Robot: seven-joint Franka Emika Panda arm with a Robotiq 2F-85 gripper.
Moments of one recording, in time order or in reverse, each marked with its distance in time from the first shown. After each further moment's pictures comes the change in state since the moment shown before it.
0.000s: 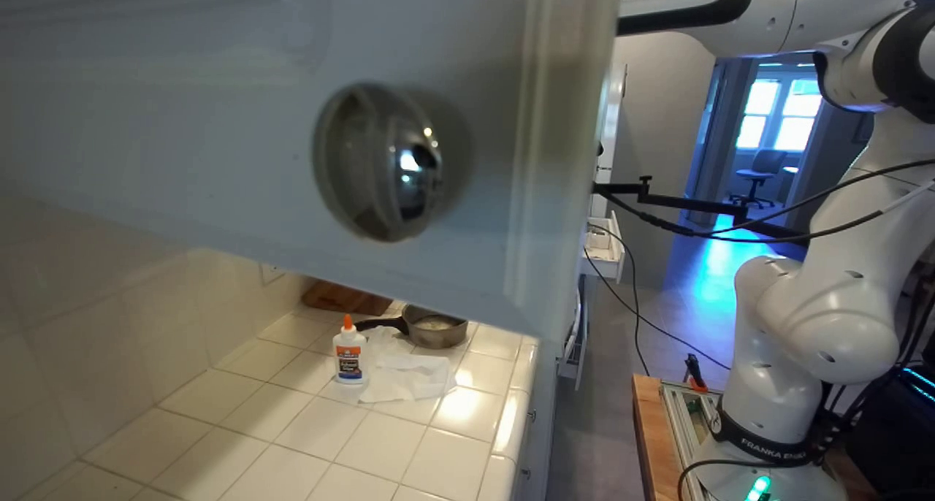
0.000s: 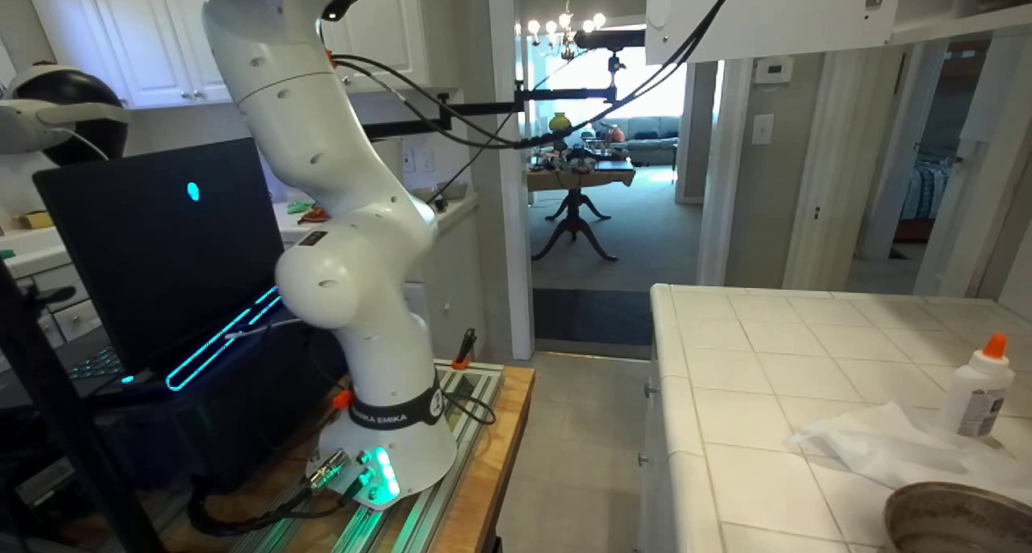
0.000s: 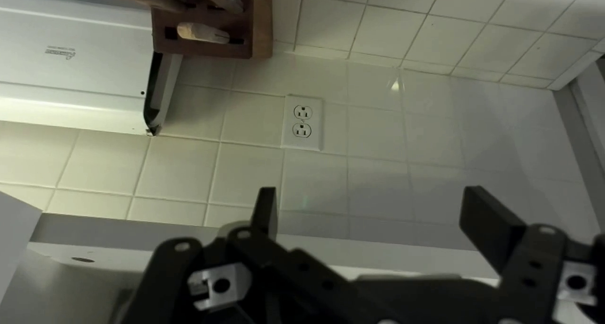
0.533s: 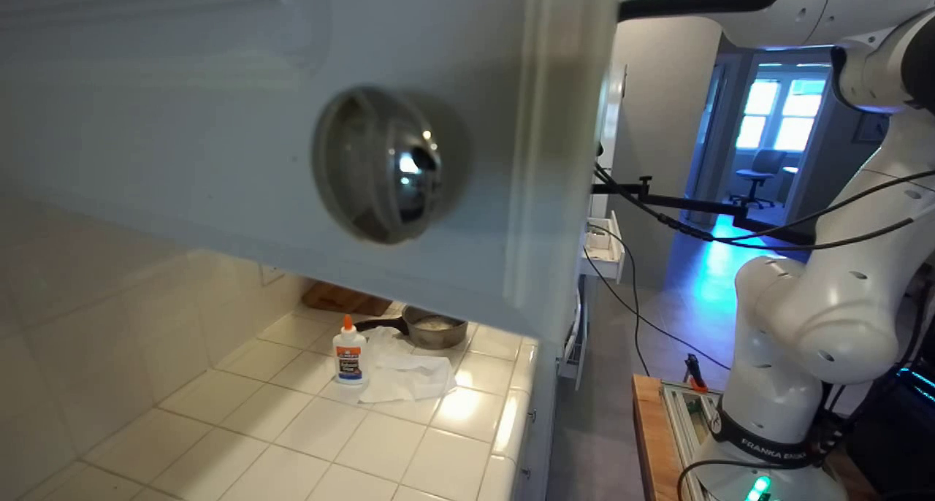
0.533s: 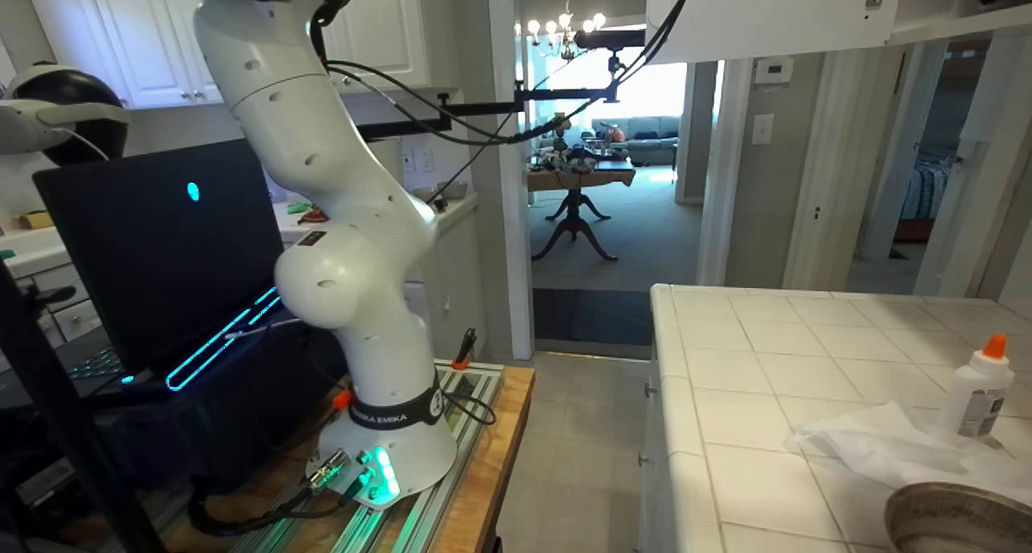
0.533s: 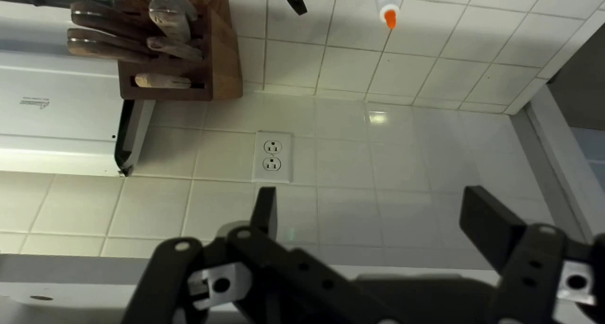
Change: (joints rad) arm -0.010 -0.054 0.061 0.006 -0.015 -0.159 0.104
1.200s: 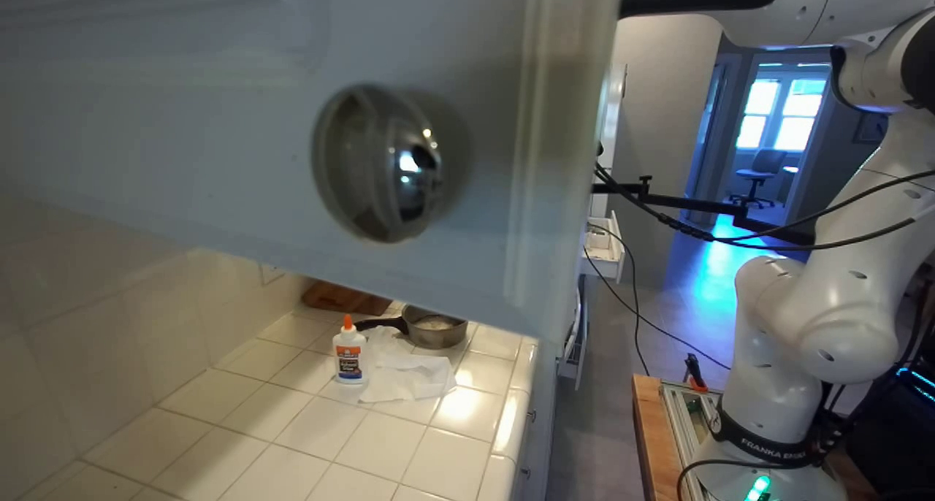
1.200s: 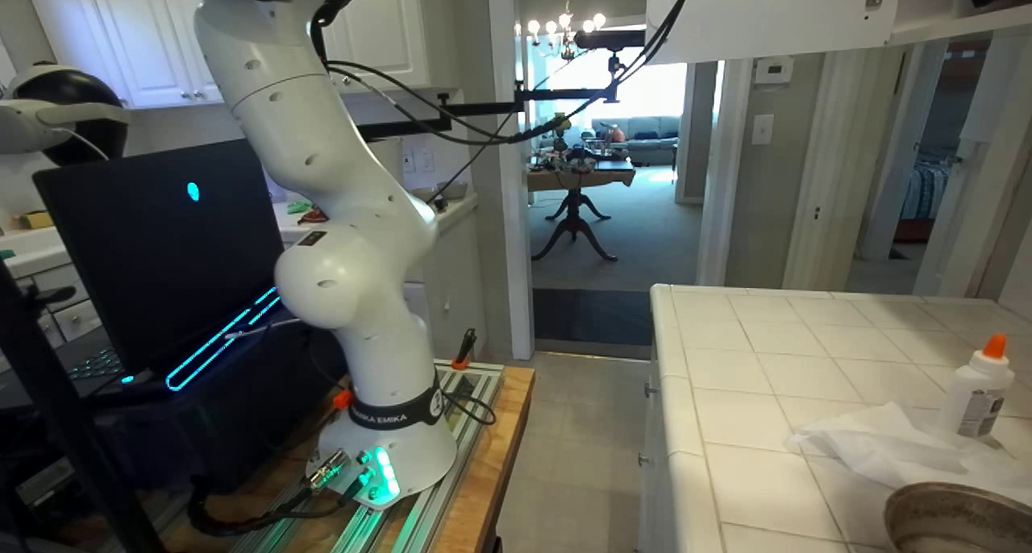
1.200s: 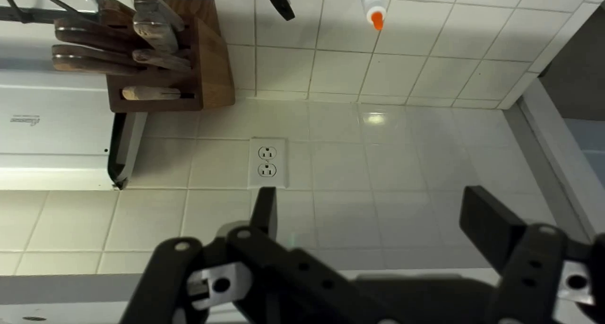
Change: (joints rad) arm 0.002 0.004 0.005 0.002 0.021 -0.010 0.039
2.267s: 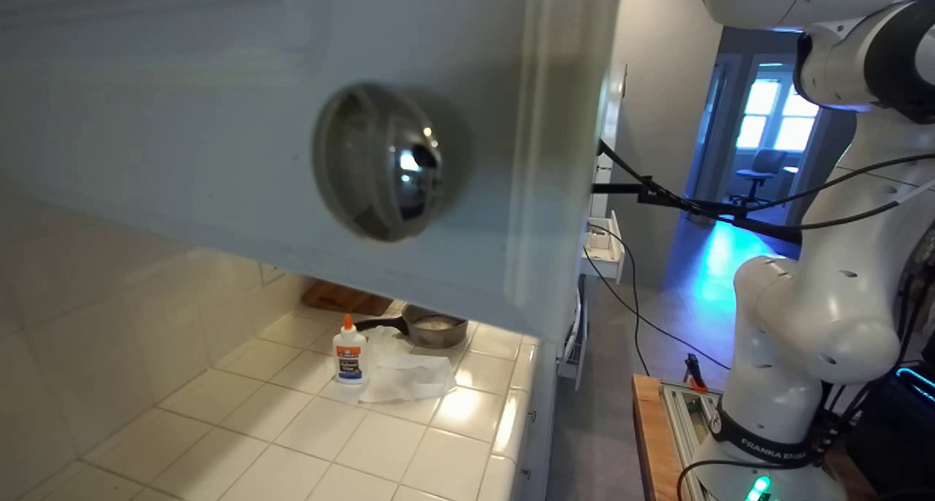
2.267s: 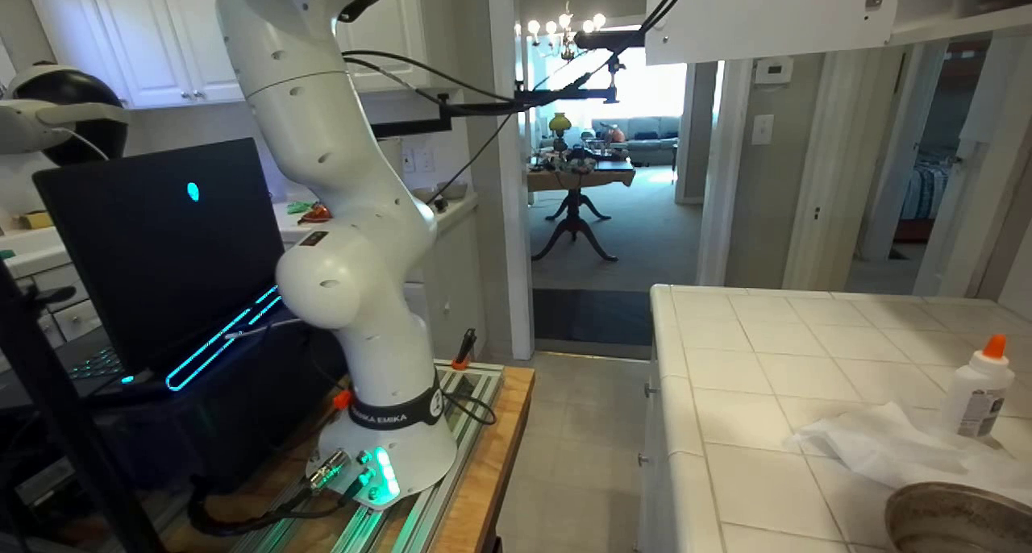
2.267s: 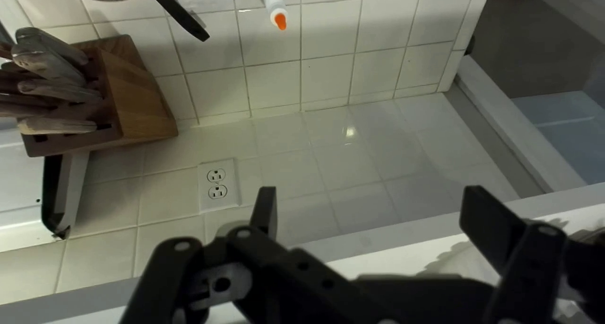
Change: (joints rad) arm 0.017 0.134 0.071 0.256 0.071 -0.203 0.230
